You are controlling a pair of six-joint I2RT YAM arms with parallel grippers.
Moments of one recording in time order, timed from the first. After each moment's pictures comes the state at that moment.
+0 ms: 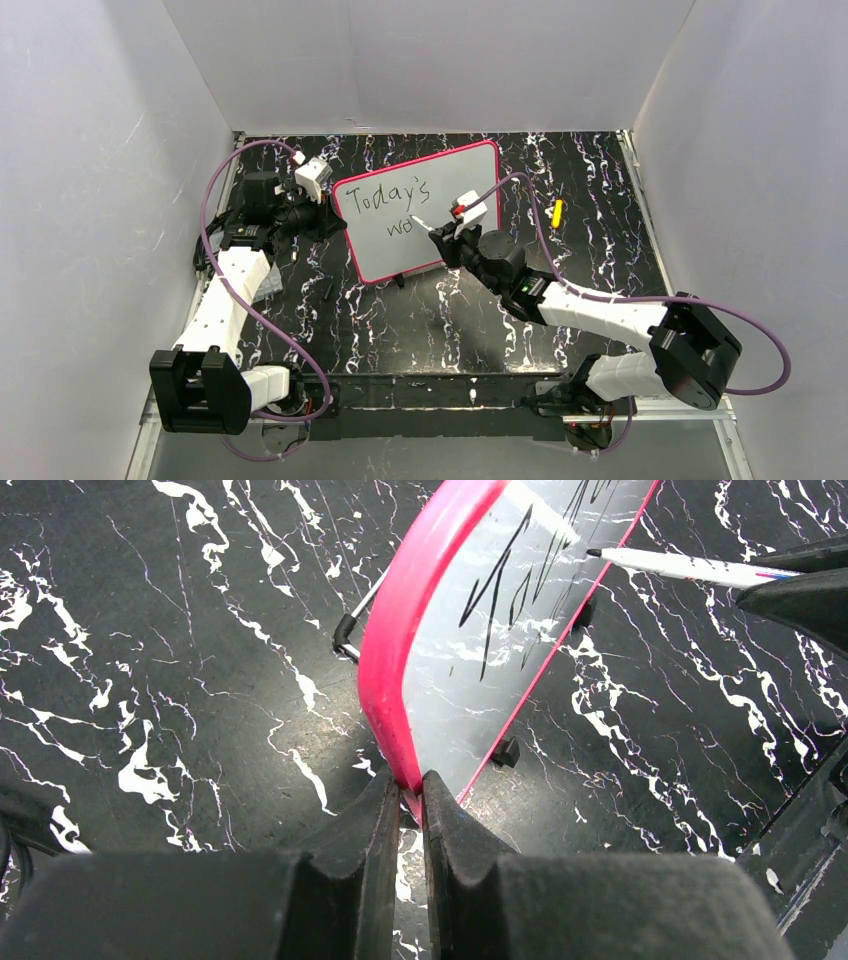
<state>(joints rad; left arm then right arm) -0.05 1.19 0.96 -0.43 0.64 0.16 0.94 1.29 0.68 0.49 0.24 0.11</state>
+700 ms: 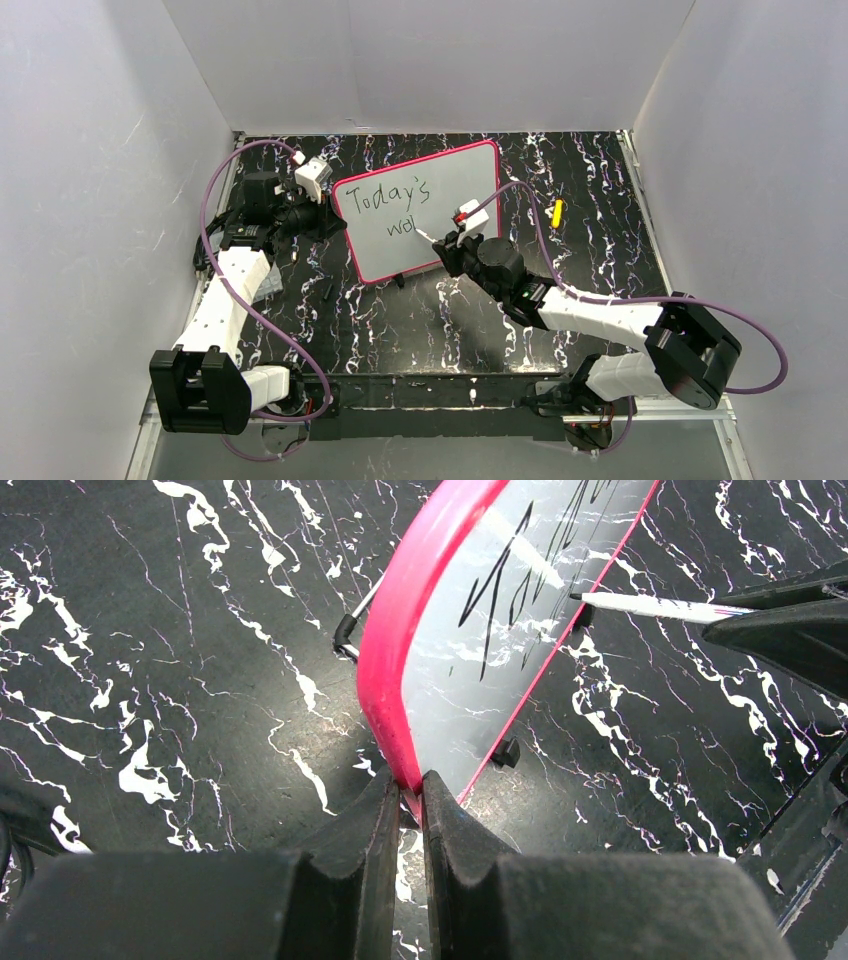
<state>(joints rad) -0.05 1.19 0.96 -0.43 0.63 0.16 0.94 1.30 0.62 0.48 0.25 0.17</state>
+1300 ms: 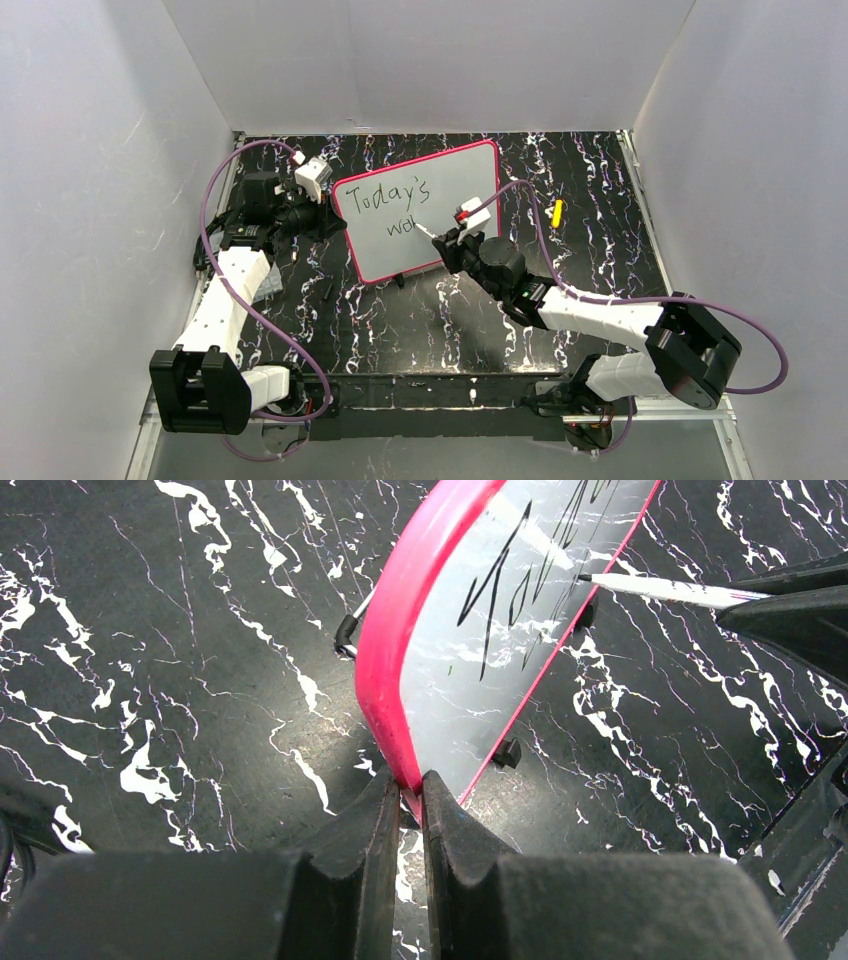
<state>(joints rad) -0.05 1.19 0.96 -0.43 0.63 0.16 0.95 1.29 0.63 0.51 0.27 0.16</state>
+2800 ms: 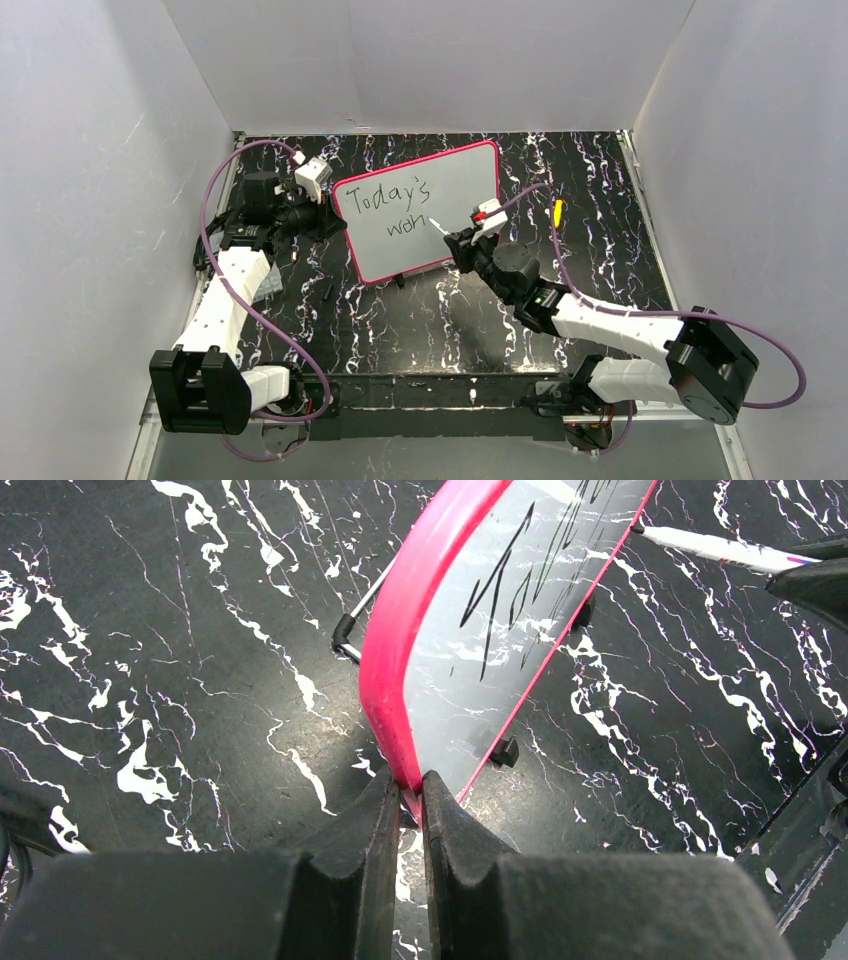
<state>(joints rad) -0.05 1.19 0.96 -0.43 0.64 0.16 0.94 1.18 0.57 0.51 0.33 0.17</state>
